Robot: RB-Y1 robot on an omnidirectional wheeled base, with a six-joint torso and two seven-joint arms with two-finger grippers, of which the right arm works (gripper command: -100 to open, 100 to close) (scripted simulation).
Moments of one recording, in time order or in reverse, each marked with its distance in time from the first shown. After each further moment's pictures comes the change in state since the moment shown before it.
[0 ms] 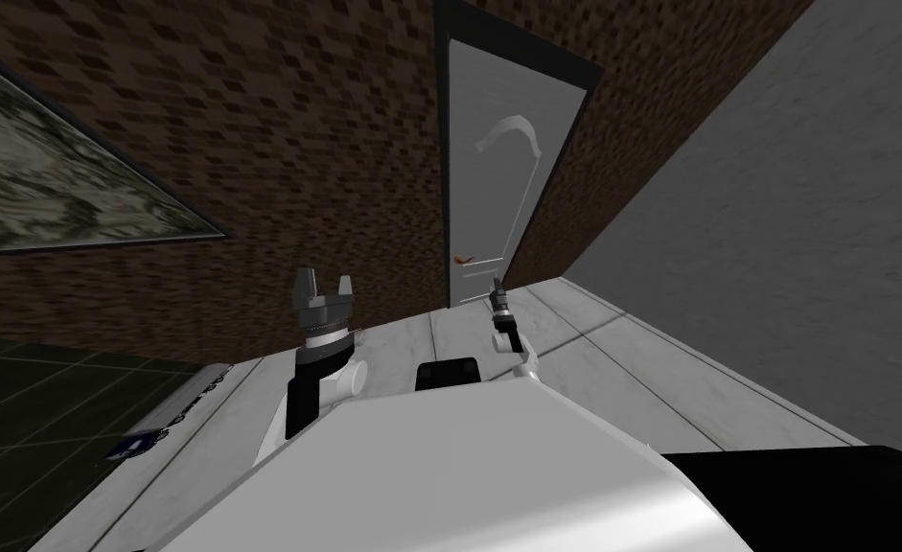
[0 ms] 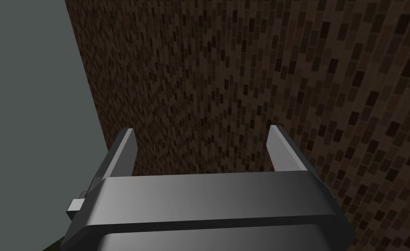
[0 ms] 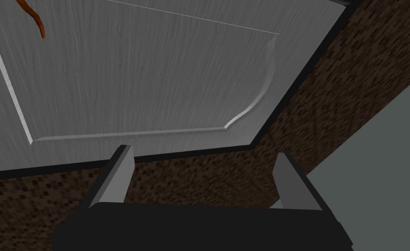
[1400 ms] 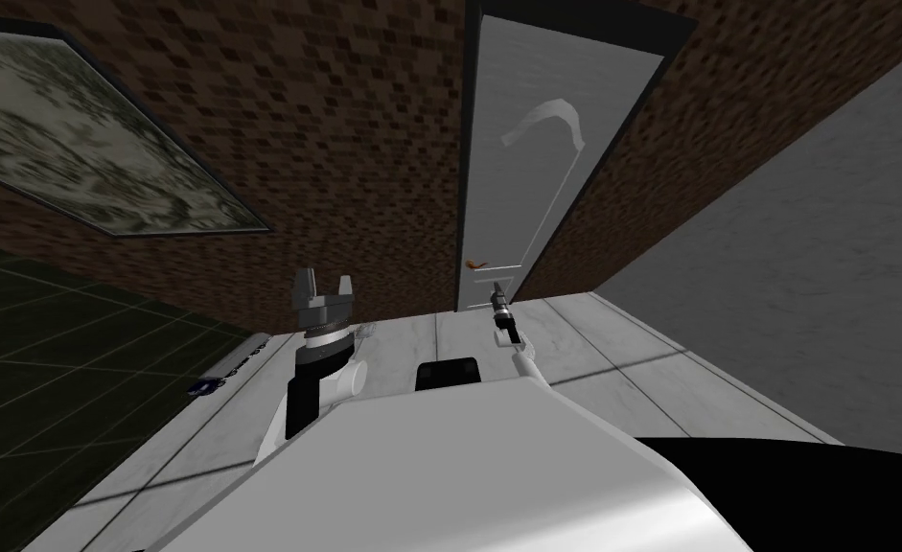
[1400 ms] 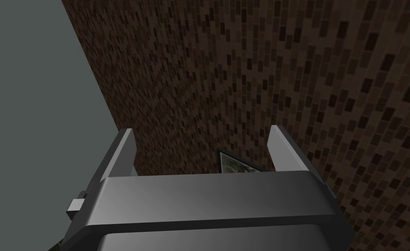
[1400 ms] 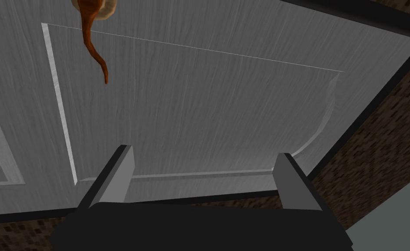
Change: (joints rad) arm -0.169 -0.066 -0.062 0.356 -0.041 -0.048 -0.017
